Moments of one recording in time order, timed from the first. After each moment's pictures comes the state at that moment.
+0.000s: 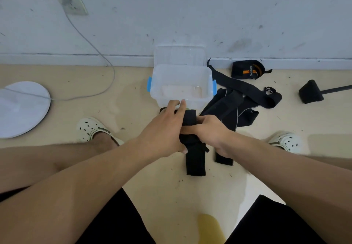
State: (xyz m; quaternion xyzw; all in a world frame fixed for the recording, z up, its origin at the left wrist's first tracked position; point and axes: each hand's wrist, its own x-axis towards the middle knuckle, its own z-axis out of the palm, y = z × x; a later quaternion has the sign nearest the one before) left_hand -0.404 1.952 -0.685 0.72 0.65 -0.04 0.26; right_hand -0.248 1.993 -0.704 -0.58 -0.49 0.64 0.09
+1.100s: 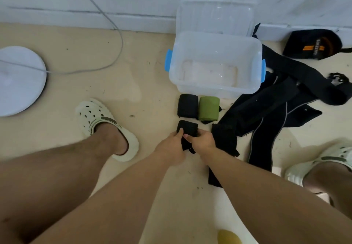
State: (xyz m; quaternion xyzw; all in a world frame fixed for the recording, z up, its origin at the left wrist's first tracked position) left_hand -0.455 1.969 -0.927 0.49 0.71 -0.10 0.50; right_hand -0.335 2.017 -0.970 -0.70 -0.38 0.61 0.04
